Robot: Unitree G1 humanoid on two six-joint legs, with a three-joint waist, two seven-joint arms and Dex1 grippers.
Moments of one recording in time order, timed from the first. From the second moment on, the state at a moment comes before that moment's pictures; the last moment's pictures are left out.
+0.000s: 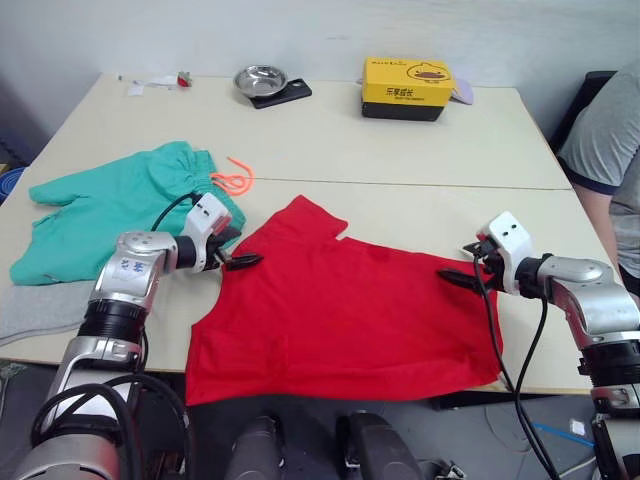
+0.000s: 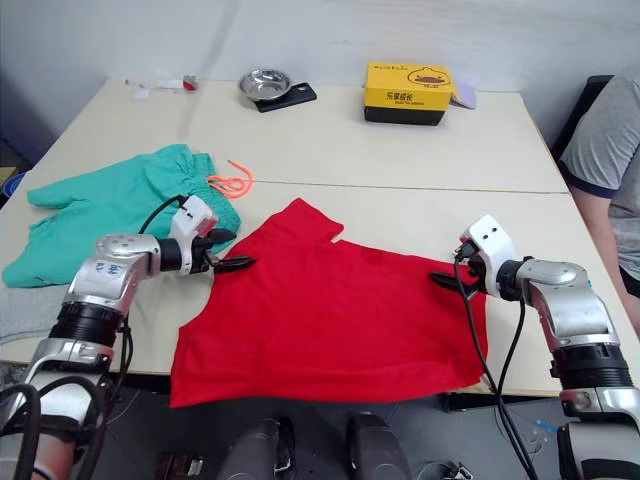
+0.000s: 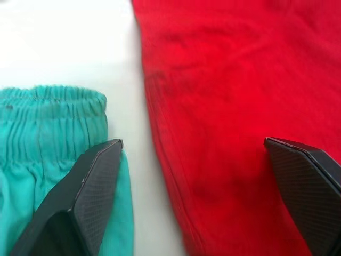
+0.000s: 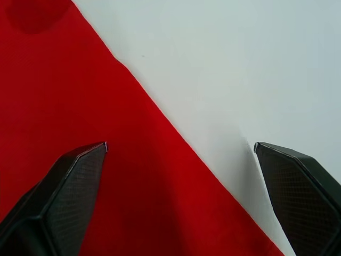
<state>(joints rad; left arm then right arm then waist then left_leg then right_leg) -0.75 0.59 -0.08 0.53 -0.16 0.43 -0.88 -0.47 -0.78 0.00 0.26 0.23 0.51 0.87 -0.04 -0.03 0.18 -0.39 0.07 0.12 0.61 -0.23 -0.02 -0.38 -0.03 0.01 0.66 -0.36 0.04</state>
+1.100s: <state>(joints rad) -1.11 0.45 -0.08 1.18 -0.03 0.24 -0.97 -0.52 -0.91 -0.06 0.52 0.20 0.52 1.02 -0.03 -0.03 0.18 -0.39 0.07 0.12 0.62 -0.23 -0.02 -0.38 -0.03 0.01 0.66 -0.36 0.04</state>
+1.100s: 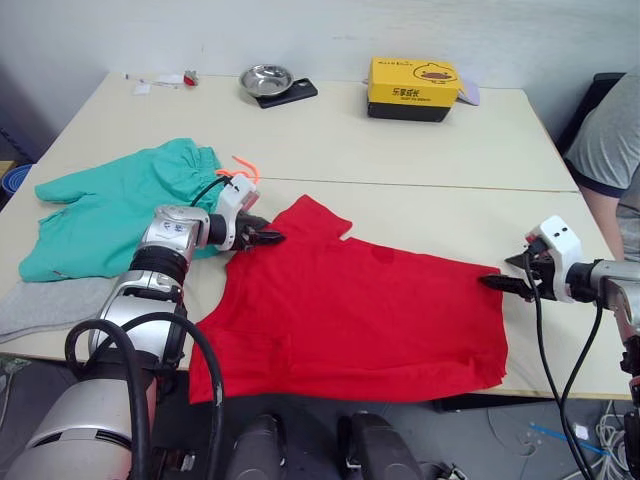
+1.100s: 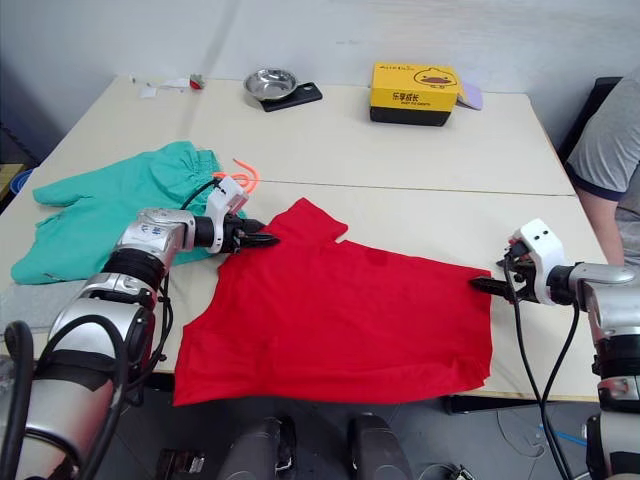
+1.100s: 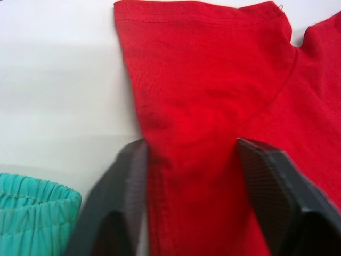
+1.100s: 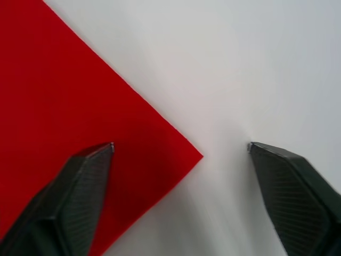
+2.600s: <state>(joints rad) -0.80 0.55 0.05 0.77 -0.12 0.01 -1.18 -0.18 -0.91 -0.29 0.32 0.35 0.27 1.11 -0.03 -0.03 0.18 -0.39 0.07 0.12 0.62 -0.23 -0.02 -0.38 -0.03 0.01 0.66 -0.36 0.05</state>
